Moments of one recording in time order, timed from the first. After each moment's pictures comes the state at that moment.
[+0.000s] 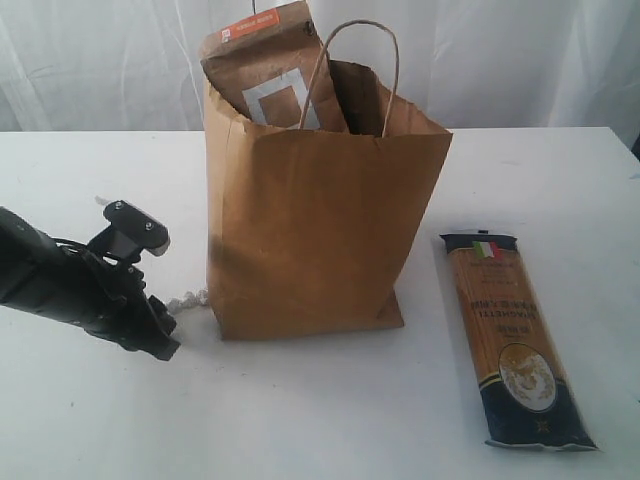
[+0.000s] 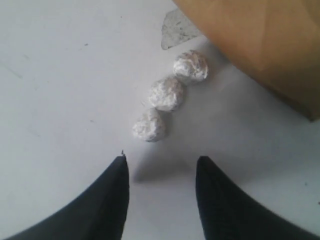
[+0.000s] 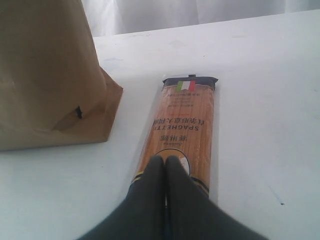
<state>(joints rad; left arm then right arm) -0.36 1.74 -0.75 -1.02 0.15 1.33 0.21 0.01 0.00 0.10 0.36 0.06</state>
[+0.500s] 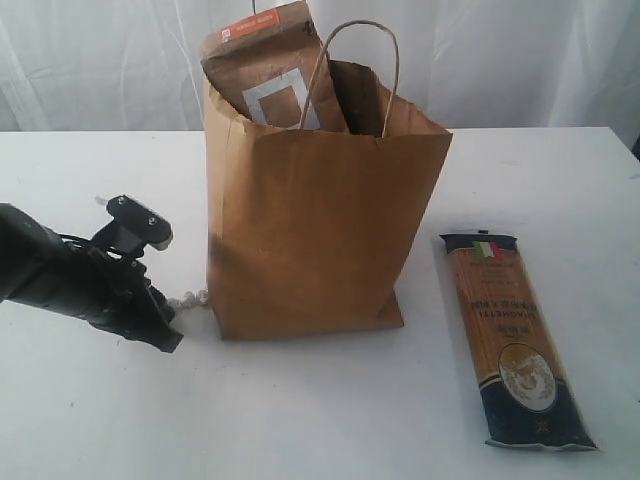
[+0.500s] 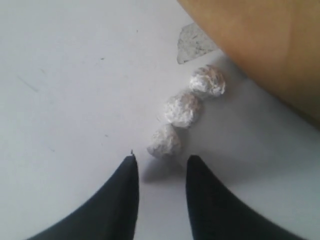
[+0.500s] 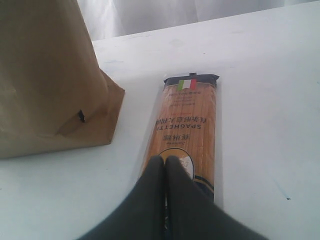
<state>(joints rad) -0.36 1.77 -0.77 -1.01 0.12 1.33 0.21 0.01 0.00 0.10 0.36 0.11</state>
